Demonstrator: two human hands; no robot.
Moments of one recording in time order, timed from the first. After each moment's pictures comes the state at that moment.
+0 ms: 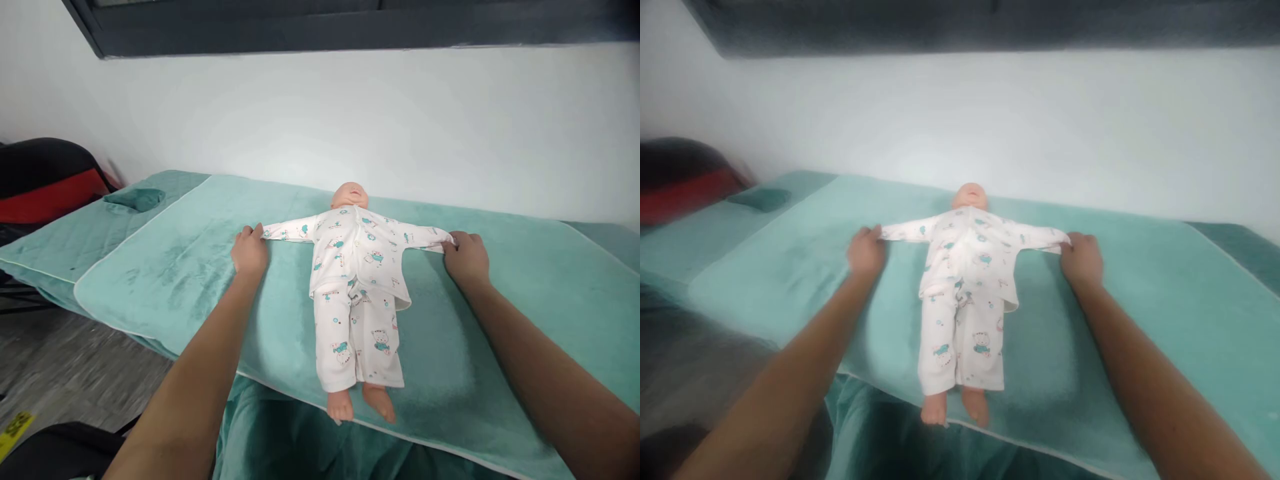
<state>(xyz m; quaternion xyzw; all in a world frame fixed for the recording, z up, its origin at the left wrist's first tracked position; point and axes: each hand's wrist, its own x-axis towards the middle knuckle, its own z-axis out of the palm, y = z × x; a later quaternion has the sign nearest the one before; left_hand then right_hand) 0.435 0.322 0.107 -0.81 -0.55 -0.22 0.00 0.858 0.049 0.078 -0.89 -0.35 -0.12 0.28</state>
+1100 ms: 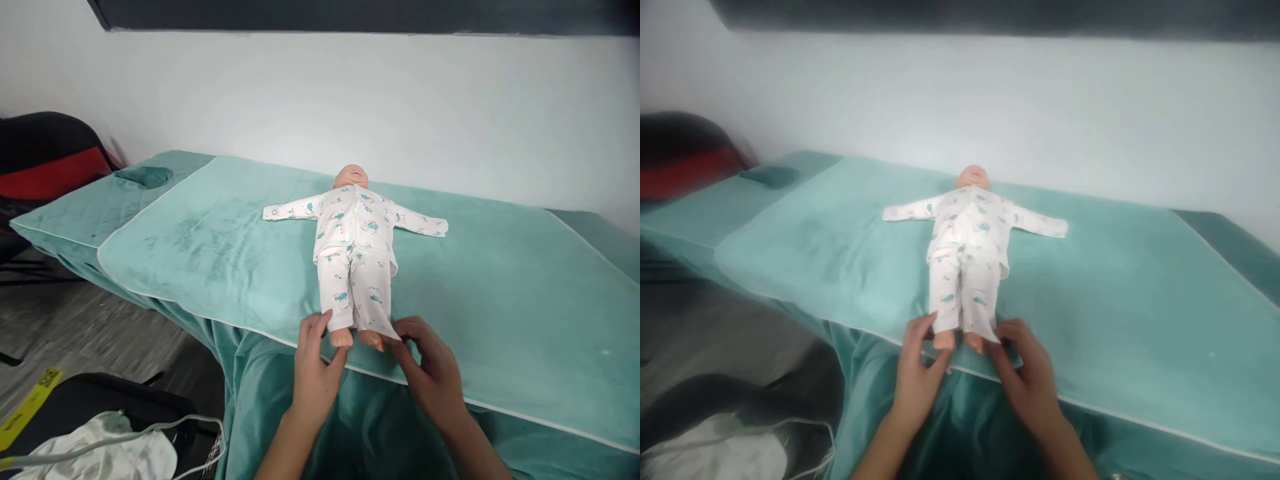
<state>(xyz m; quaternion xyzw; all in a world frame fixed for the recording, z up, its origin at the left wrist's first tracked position) 0.391 0.006 0.071 -0.72 -0.37 -0.39 -0.44 0.562 -0.098 0.100 -0.70 -0.51 0.10 0.49</state>
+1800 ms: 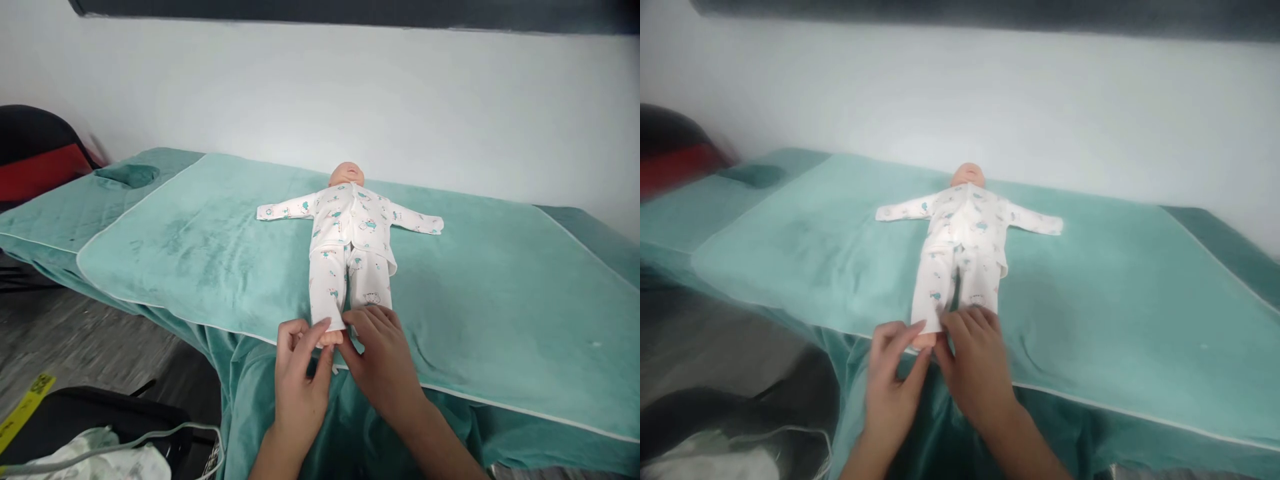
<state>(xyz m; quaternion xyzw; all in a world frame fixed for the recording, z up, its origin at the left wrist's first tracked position) 0.371 0.015 0.113 -0.78 -0.31 -0.47 -0.27 0.505 -0.041 0.132 -0.72 -0.60 -0.05 0.34</state>
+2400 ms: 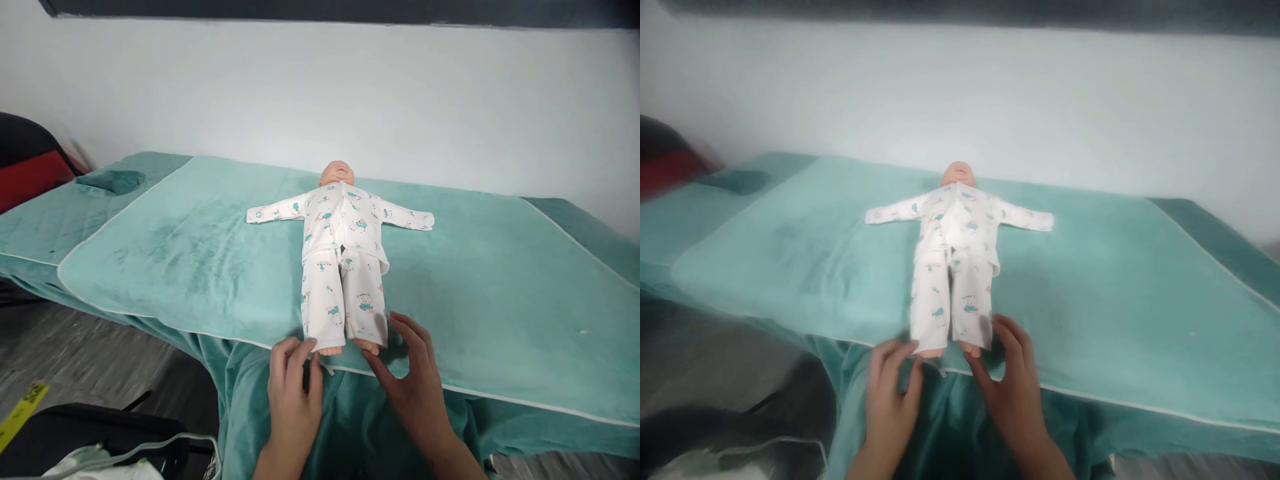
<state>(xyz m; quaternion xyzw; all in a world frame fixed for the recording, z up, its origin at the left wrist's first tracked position) 0.365 0.007 0.078 -0.82 -0.32 -0.44 -0.17 0.533 -0.096 0.081 -0.77 -0.46 -0.08 0.43</state>
